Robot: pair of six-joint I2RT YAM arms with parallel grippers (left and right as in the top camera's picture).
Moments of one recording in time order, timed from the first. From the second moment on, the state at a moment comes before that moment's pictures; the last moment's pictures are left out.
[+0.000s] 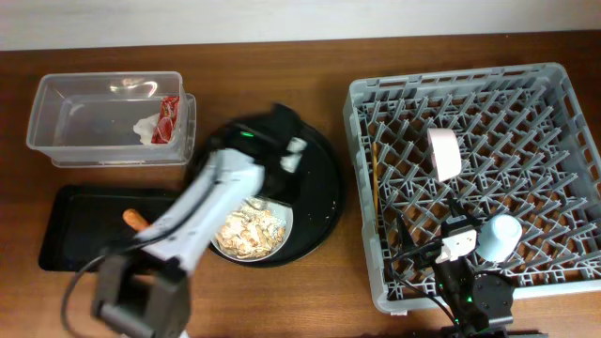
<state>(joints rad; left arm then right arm) -0.50 1.77 1.42 -1.04 0.11 -0.17 0.09 0.01 0.01 -0.06 -0.16 -0.08</state>
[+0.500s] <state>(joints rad) -0.64 2.05 1.43 -1.00 -0.07 -0.28 0.09 0.01 0.01 -0.06 -0.16 -0.08</state>
